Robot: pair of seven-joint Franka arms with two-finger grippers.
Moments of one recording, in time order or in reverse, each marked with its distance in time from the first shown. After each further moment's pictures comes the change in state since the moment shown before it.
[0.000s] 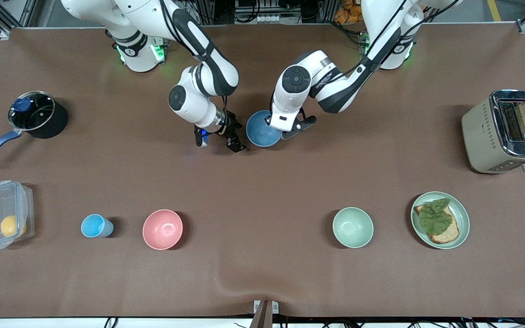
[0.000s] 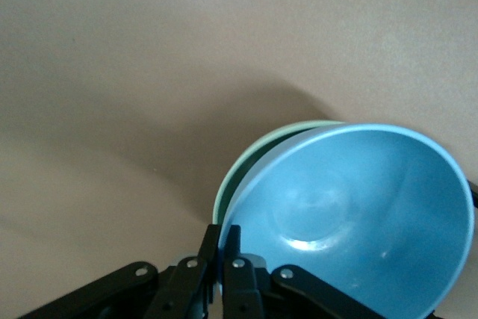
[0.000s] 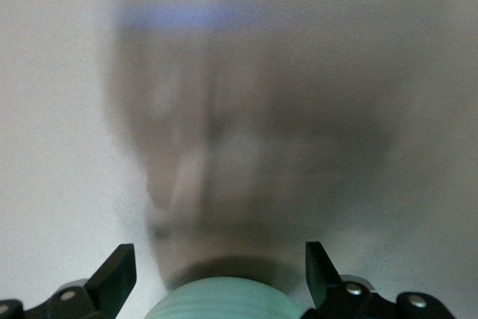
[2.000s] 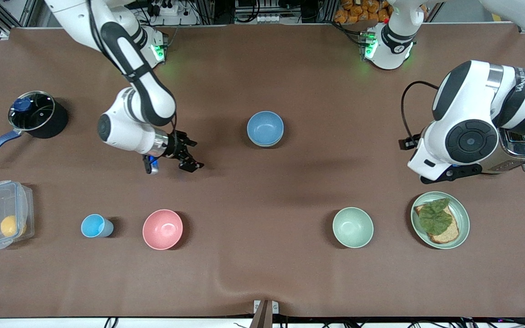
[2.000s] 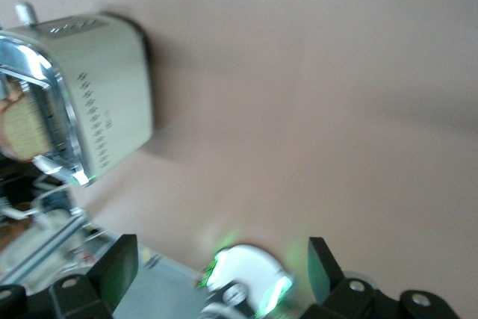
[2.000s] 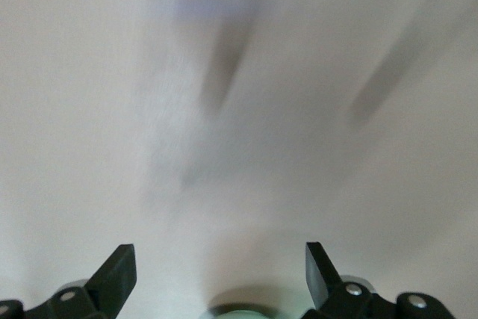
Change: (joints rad) left arm 0.454 -0.057 0.068 0.590 0.336 -1.169 0.944; right arm -0.434 -0.126 -0.033 -0.004 -0.249 -0.392 -0.341
